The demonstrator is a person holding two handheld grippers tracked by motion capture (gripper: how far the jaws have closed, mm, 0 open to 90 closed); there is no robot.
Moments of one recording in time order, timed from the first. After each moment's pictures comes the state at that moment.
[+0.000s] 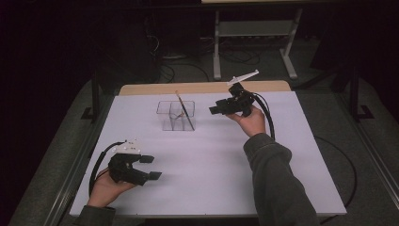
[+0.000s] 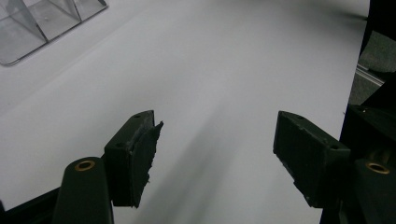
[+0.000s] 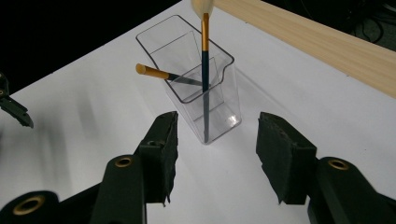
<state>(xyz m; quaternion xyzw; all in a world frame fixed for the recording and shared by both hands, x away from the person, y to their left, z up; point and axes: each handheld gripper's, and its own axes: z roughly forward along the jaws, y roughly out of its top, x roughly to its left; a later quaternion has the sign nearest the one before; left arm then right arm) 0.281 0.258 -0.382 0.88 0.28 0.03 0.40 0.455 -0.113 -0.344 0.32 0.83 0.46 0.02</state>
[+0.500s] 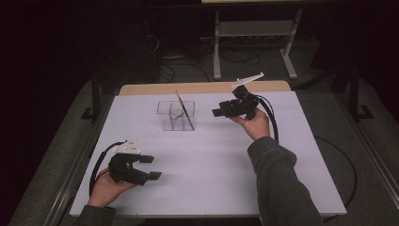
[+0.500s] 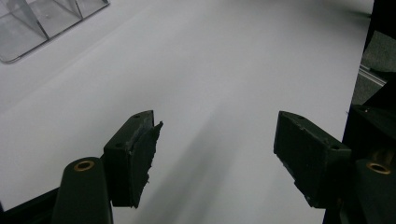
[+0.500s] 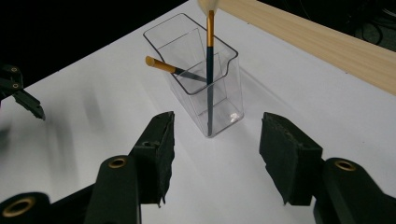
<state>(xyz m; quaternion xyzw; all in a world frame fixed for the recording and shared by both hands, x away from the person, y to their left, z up) 0.281 0.258 -0.384 0.88 0.28 0.03 0.39 0.443 -0.123 -0.344 0.32 0.83 0.46 0.02</state>
